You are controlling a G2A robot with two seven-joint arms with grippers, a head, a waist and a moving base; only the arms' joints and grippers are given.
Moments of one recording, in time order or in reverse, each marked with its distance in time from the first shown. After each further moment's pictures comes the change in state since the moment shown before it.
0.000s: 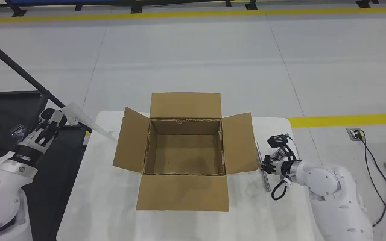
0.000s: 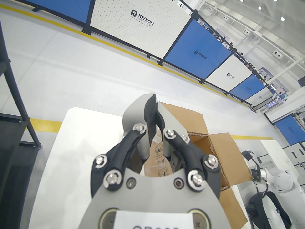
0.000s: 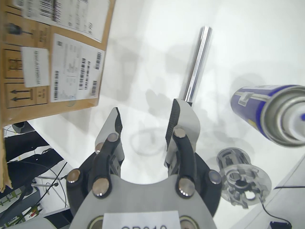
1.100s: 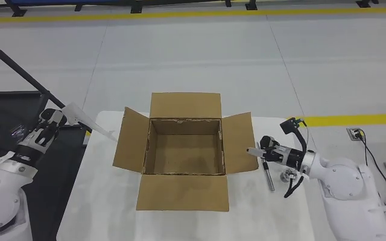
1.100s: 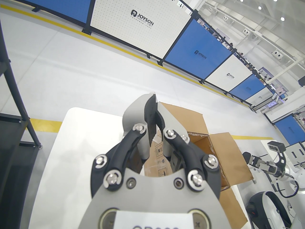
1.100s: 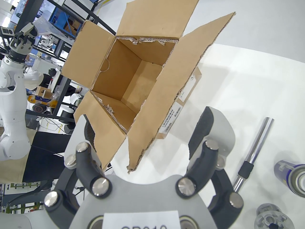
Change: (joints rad) left arm 0.000 0.000 0.000 0.000 0.000 0.000 0.000; right arm 0.045 0.053 0.000 -0.074 0.449 -0.084 -0.026
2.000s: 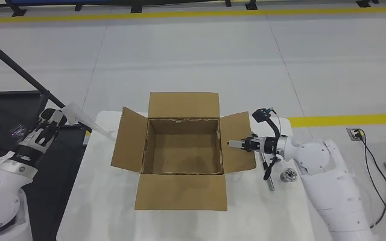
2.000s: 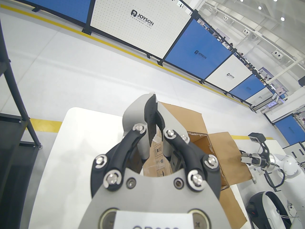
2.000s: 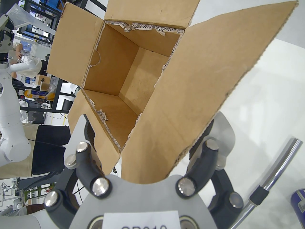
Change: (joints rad) left arm 0.000 0.000 0.000 0.000 0.000 0.000 0.000; right arm 0.262 -0.009 -0.279 0.263 -0.002 0.056 -0.008
